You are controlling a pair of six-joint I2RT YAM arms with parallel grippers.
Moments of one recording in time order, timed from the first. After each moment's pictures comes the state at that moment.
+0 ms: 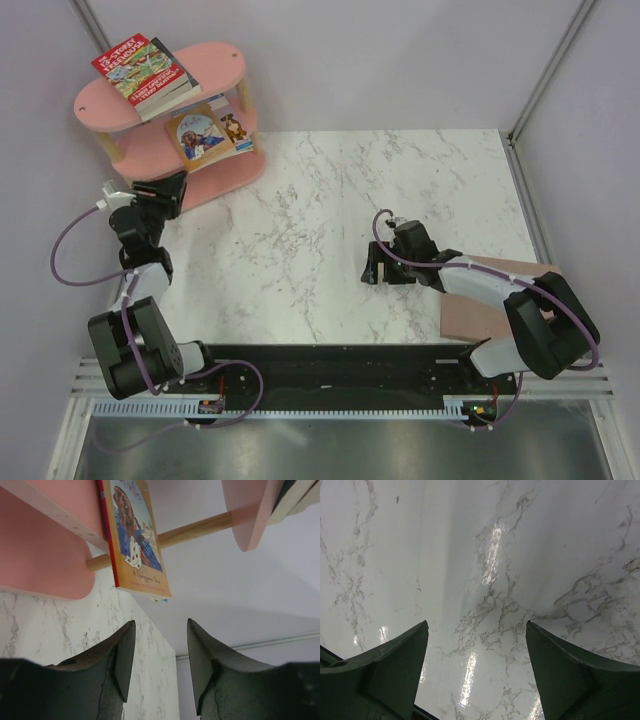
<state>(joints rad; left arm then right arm) 0.38 1.28 0.59 0.75 0.42 -1.22 0.52 1.41 0.65 -0.12 -0.17 0.50</state>
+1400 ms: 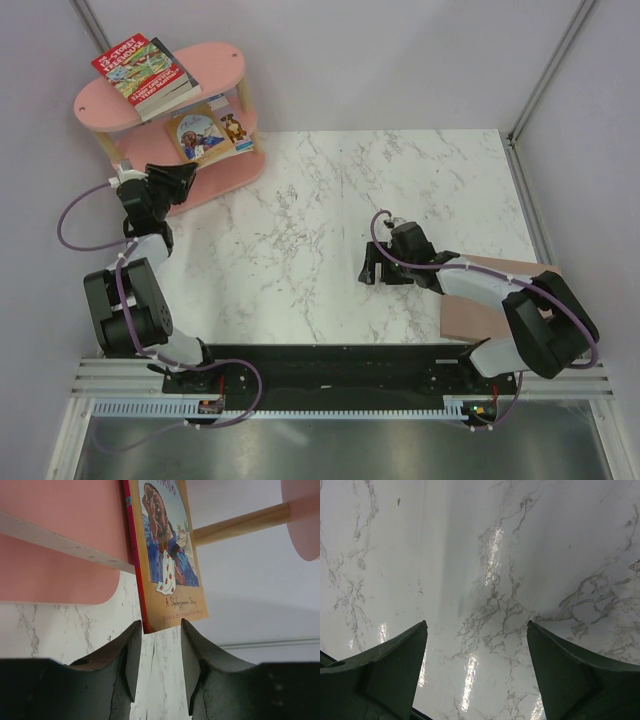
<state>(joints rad) 0.33 1.52 0.81 0.62 0.42 -1.10 0.55 1.42 0.63 -0.08 -0.14 0.53</state>
